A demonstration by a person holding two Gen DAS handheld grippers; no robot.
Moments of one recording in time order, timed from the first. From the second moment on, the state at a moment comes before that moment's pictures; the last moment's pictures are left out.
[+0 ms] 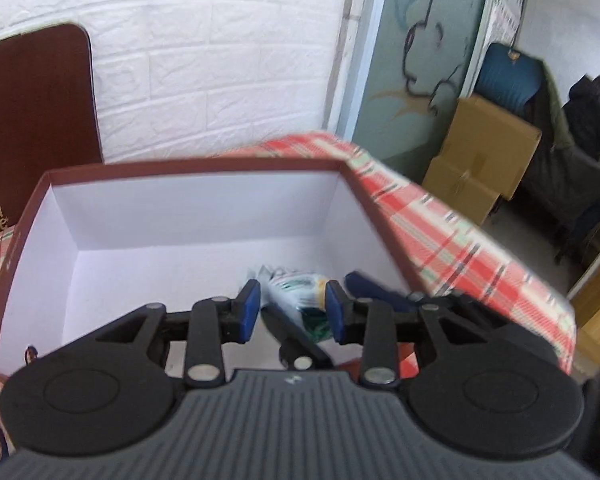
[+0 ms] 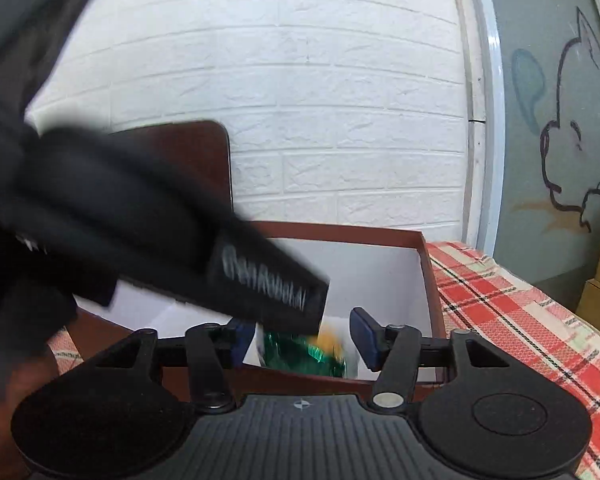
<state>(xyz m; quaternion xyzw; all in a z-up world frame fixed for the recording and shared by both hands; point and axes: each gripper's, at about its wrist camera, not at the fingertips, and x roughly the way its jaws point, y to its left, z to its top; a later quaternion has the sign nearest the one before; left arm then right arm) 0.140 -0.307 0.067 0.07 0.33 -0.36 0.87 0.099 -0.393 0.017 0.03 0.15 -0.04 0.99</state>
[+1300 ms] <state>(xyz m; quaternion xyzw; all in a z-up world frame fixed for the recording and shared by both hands) 0.074 -0.069 -0.014 0.05 0.39 -0.10 0.91 0.039 -0.240 -0.044 -0.05 0.29 0.09 0.95</state>
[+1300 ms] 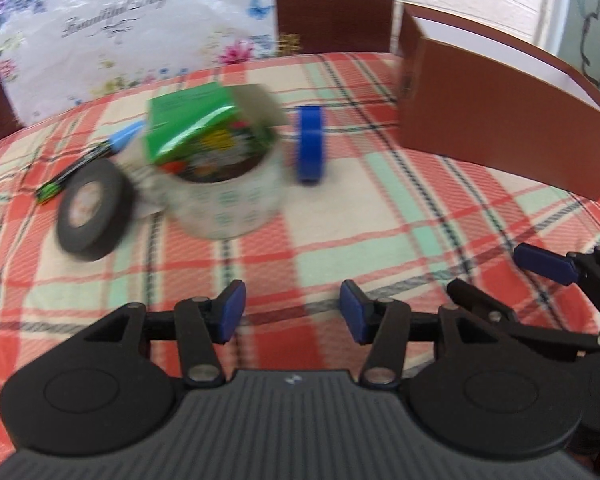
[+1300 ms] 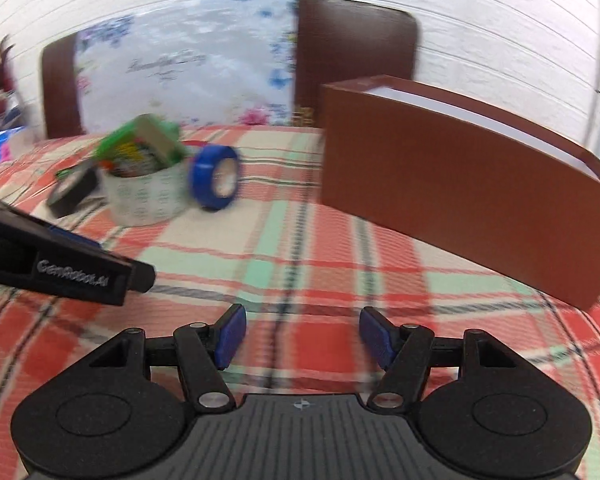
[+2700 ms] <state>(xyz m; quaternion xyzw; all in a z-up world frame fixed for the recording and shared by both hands) 0.110 0.062 -0.008 -0.08 0.42 -0.09 0.90 0.058 -0.119 -0.037 -0.08 0.28 0.27 0.92</state>
